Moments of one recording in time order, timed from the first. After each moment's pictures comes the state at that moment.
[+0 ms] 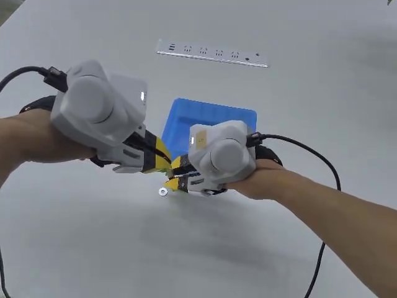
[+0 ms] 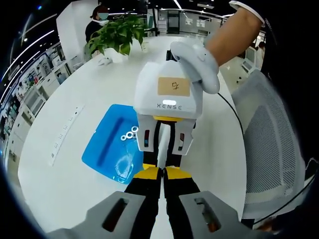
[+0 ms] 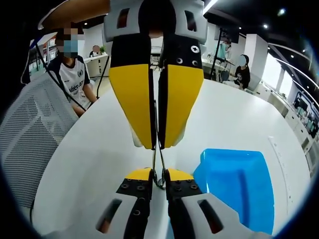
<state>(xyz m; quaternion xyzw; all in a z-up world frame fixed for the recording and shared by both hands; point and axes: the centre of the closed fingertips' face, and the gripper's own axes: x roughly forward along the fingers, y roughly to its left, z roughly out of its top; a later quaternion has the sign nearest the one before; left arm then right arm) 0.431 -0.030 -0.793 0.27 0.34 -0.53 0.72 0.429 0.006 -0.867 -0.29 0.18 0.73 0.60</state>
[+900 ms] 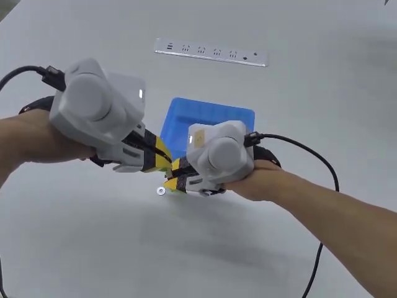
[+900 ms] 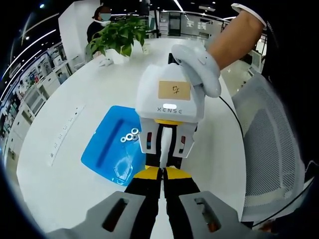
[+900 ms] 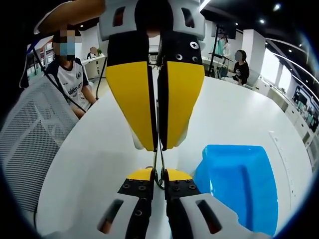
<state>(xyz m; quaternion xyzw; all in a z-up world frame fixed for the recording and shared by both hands) 0.432 -0.034 -0.792 0.26 0.34 -0.53 0.73 0.426 0.004 -0.868 -0.28 0.20 0.72 0.60</state>
